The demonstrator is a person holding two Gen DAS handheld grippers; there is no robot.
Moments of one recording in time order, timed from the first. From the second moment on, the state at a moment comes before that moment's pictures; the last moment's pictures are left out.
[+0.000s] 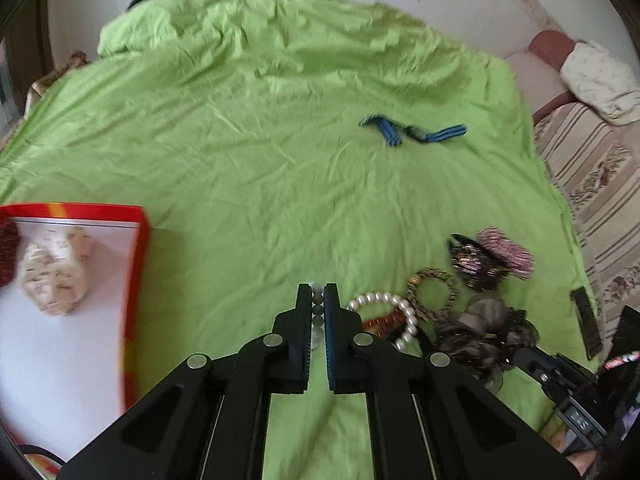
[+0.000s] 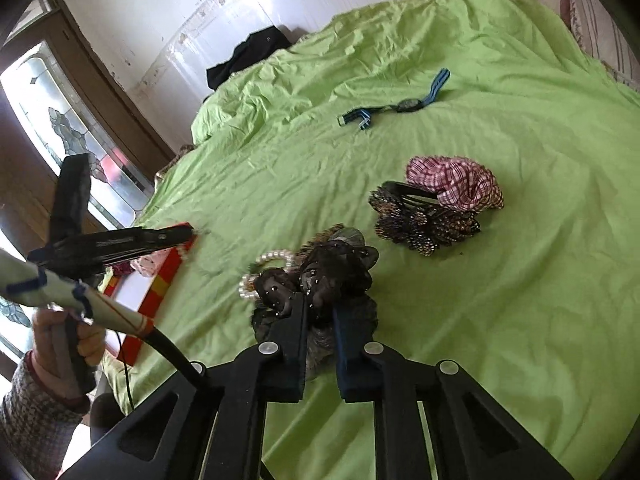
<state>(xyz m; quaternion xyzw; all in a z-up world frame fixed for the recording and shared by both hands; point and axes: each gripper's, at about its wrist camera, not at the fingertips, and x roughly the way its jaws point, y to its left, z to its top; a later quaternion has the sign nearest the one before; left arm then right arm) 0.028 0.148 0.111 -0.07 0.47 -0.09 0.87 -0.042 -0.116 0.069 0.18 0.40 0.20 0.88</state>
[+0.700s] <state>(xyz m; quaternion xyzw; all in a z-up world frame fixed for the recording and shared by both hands) -0.082 0.365 0.157 -0.10 0.43 0.04 0.90 -0.083 0.035 0.158 0.07 0.37 0.27 0.89</state>
